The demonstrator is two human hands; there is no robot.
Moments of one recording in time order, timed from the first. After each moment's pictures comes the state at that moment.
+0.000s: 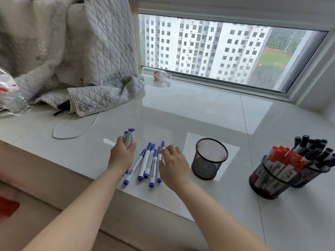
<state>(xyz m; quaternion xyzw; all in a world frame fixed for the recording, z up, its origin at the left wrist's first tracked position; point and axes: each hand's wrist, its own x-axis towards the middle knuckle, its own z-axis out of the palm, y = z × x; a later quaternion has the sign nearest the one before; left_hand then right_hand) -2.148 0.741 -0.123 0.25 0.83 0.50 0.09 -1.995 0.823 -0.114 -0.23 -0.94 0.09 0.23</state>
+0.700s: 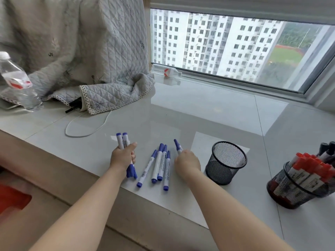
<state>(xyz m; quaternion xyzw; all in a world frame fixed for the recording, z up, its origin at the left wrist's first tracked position) -2.180 0.725 -0.139 0.03 0.66 0.71 0.25 -2.041 0.856 -0.127 -0.50 -0.83 0.26 0.00</state>
